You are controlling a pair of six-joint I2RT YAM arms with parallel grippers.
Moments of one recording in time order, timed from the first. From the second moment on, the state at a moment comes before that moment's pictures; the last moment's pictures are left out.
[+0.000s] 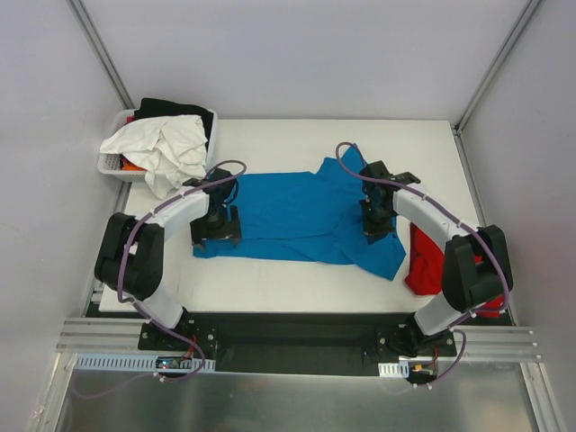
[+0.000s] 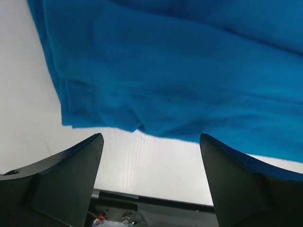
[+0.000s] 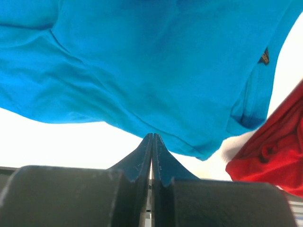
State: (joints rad) left arm -0.34 1.61 1.03 -0.89 -0.10 -0.53; right arm 0.40 1.59 1.16 -0.96 0.05 0.34
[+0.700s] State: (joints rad) left arm -0.16 1.46 0.94 -0.73 -0.14 -0.49; right arm 0.39 1.52 1.15 -1.01 0.07 0.30
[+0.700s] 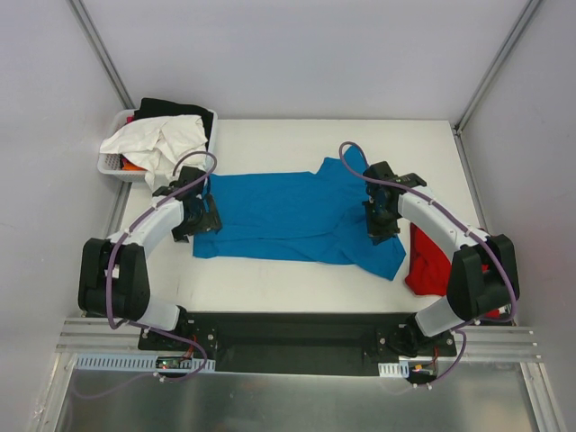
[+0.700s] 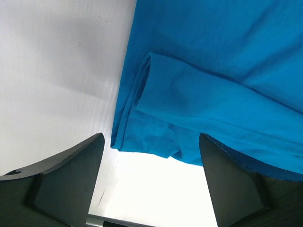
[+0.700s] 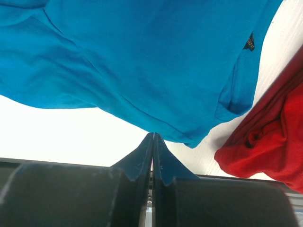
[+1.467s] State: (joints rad) left arm -0.16 1.61 0.97 -0.62 -0.10 -0.43; right arm 0.39 1.51 1.13 -1.02 0.09 0.30
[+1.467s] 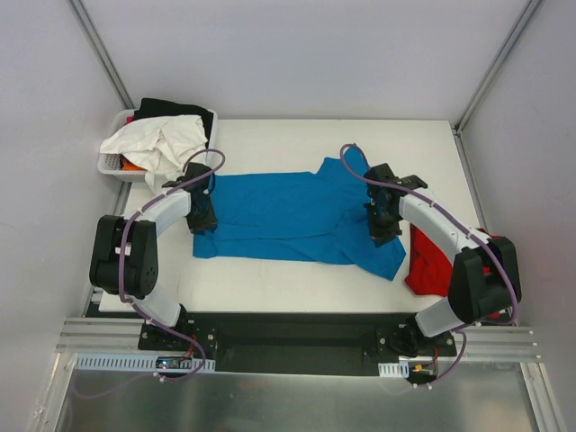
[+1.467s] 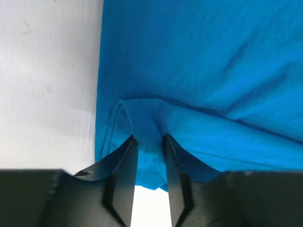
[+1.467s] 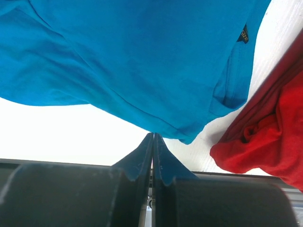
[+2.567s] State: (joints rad) left arm -0.17 1.58 1.03 -0.63 -0.02 -0.43; right arm 0.39 1.46 1.10 -1.05 0.12 0.31
